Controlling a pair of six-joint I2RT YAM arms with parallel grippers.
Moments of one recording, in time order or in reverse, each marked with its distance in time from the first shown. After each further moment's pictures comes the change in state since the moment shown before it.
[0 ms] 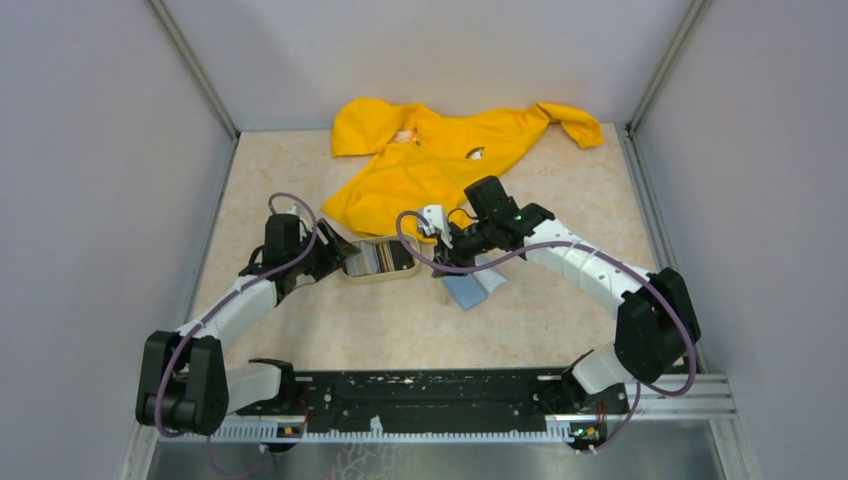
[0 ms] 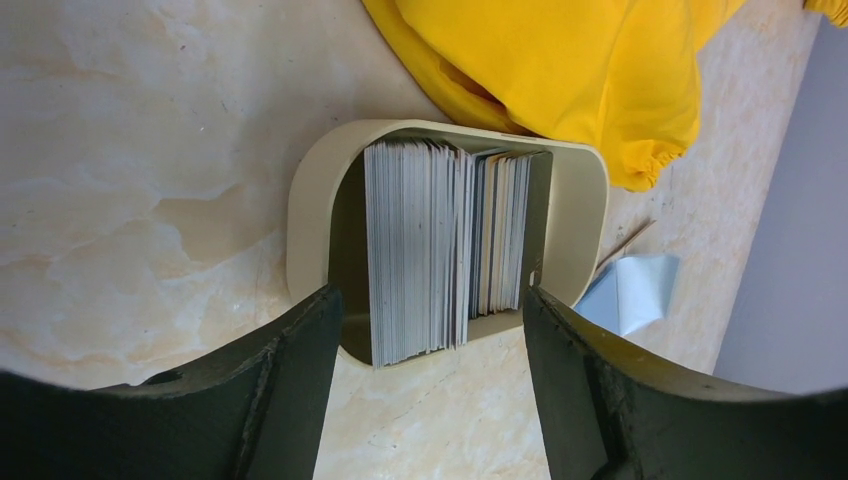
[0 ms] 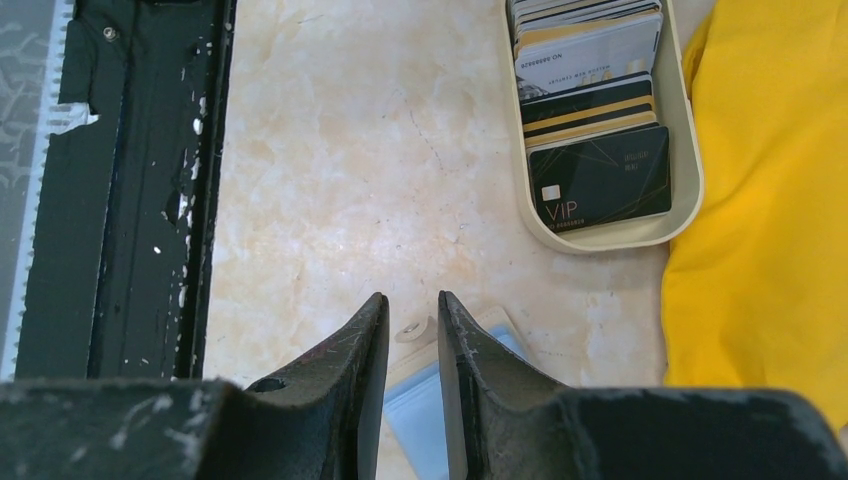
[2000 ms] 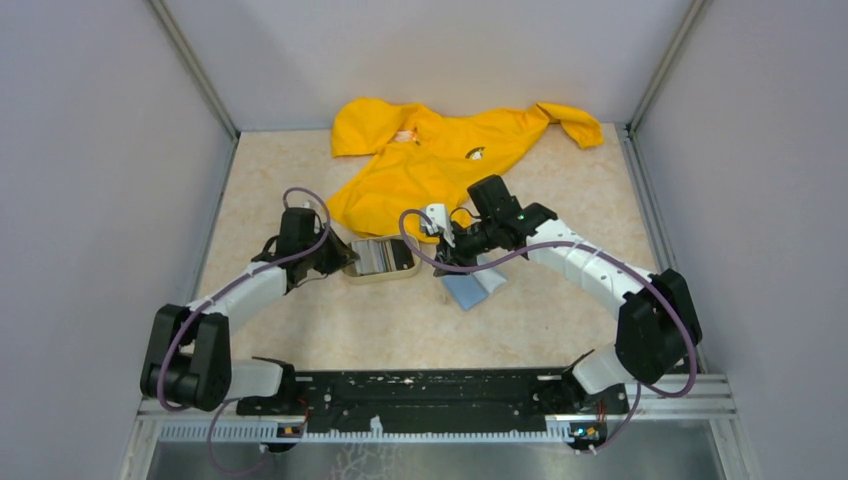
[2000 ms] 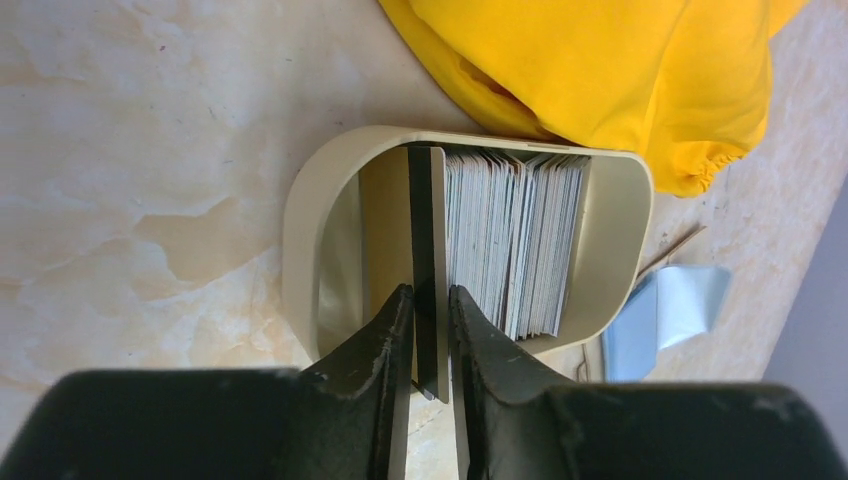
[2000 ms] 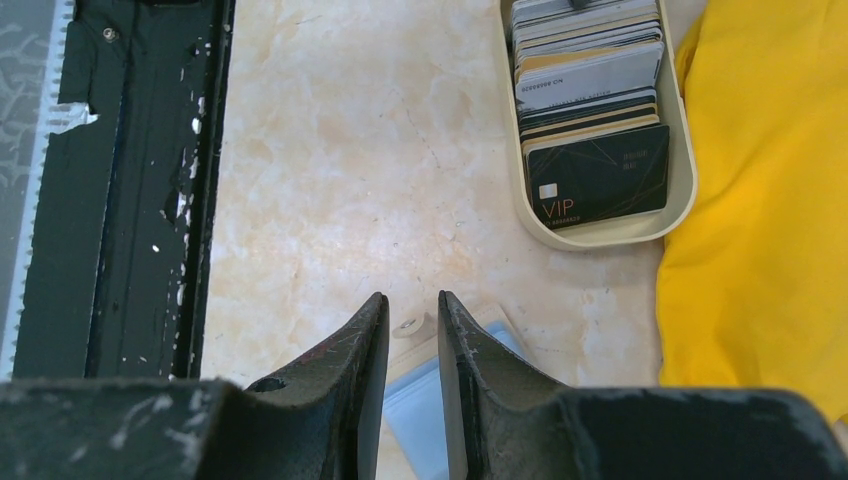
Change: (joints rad) left arm -0.072 0.131 0.075 -0.026 -0.074 -0.003; right arm -0.017 -0.007 -0.006 0.000 -0.014 -0.008
